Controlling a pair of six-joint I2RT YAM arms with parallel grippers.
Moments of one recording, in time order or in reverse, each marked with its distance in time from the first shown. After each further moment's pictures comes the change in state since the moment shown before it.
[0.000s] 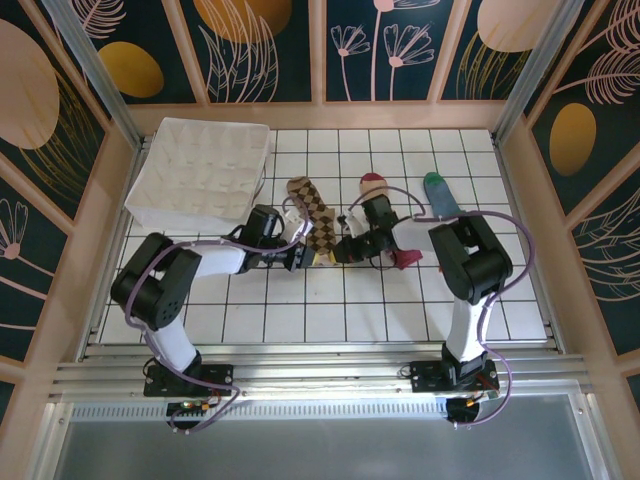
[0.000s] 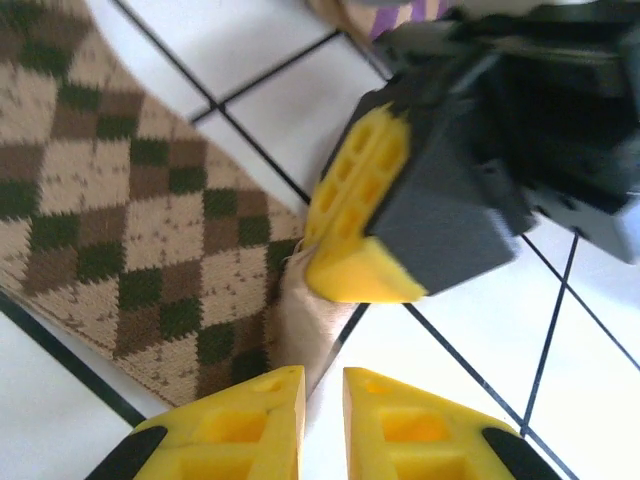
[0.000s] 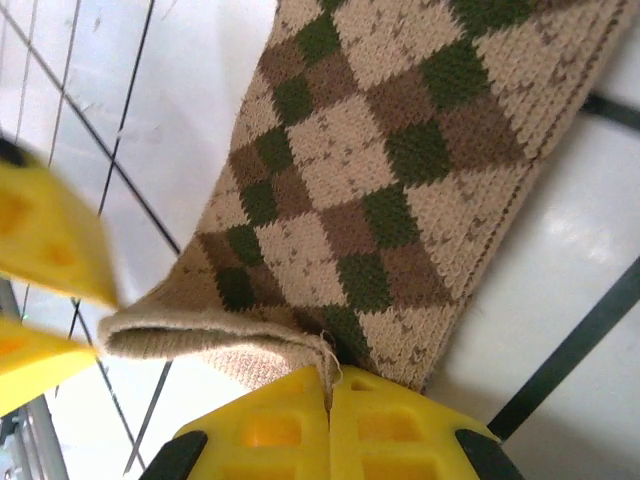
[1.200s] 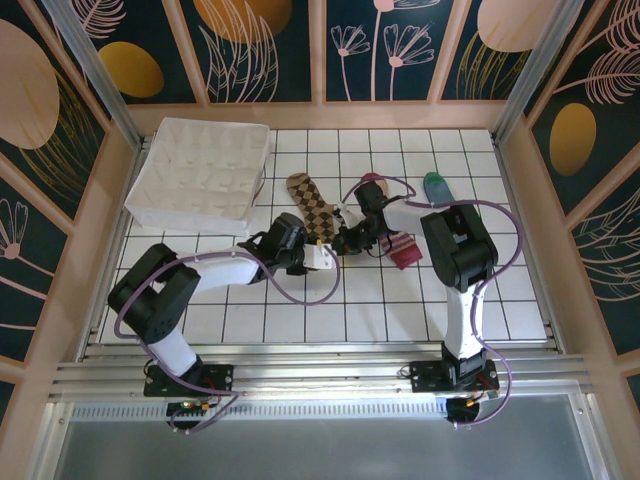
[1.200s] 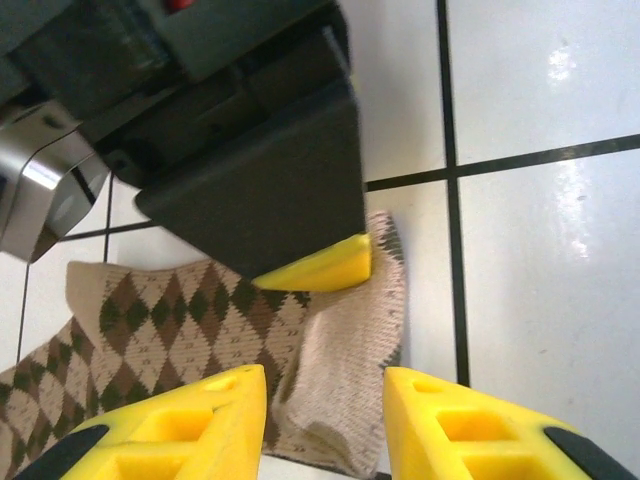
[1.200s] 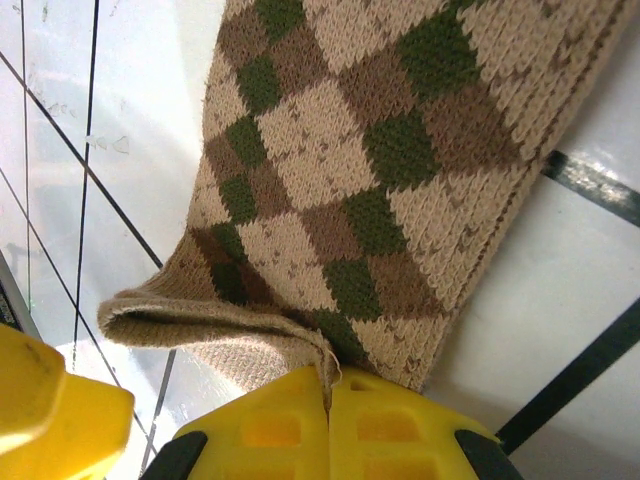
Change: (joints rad) left arm -0.201 -0.035 0.042 -0.095 -0.464 1.062; right arm -0.007 0.120 0.229 -0.315 -0.013 -0.072
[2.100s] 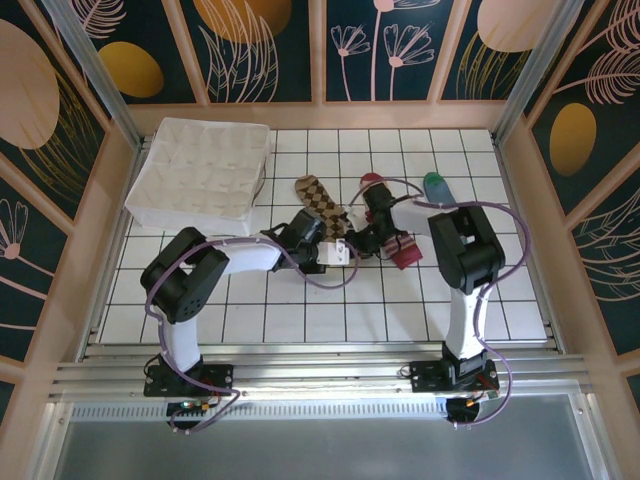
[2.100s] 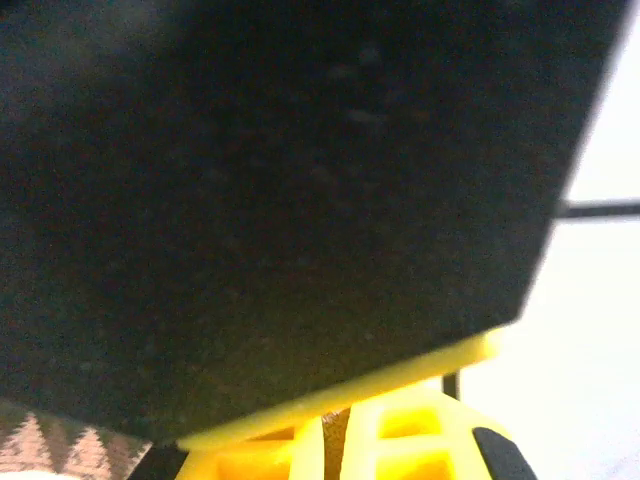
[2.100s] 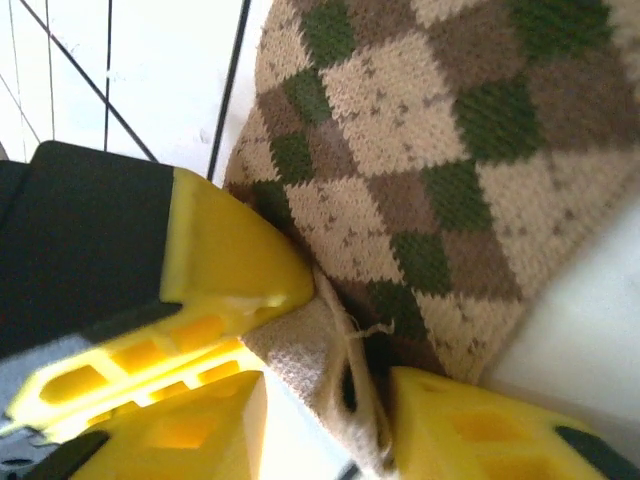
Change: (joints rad) left arm -0.018 0.206 0.224 -0.190 0.038 -0.117; right arm -0.058 -0.066 -0.062 -0.094 -0.068 -0.072
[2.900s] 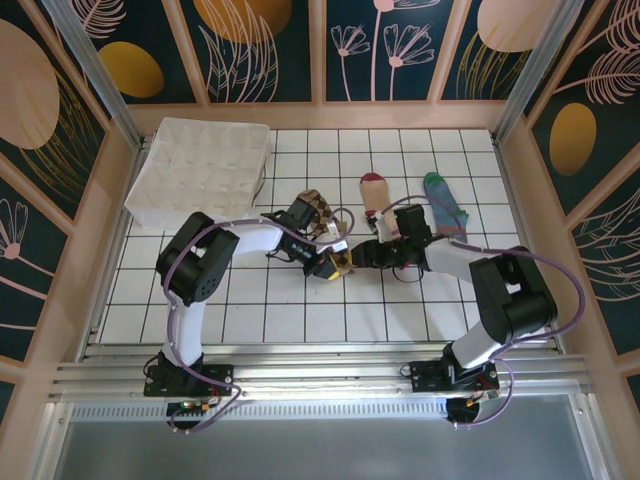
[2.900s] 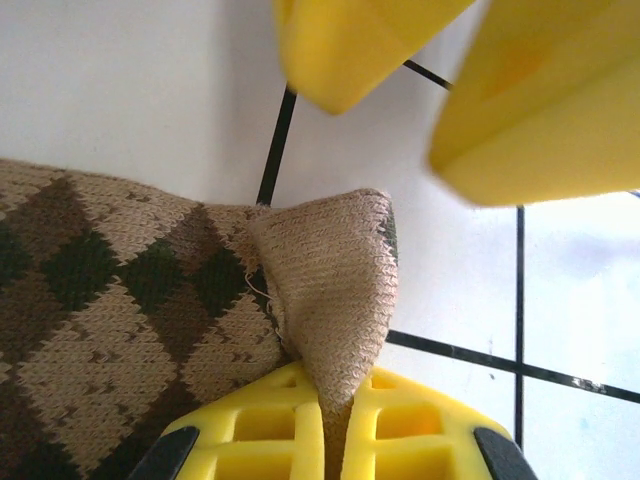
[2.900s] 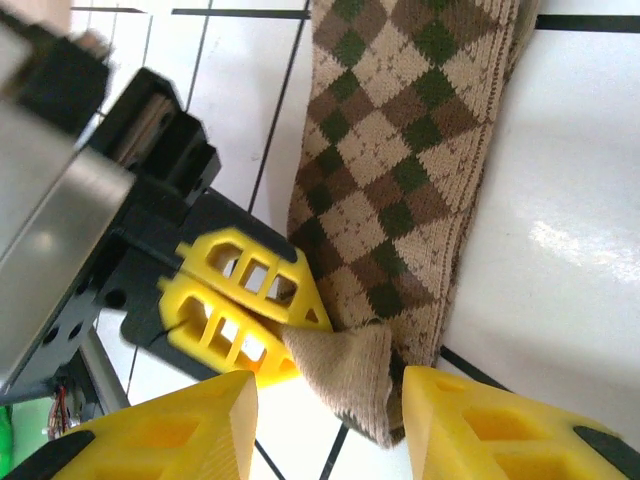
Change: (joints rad) left arm 0.111 0.152 0.151 -0.254 0.591 -0.445; right arm -0.042 -0.417 -0.486 0.528 0.038 0.289
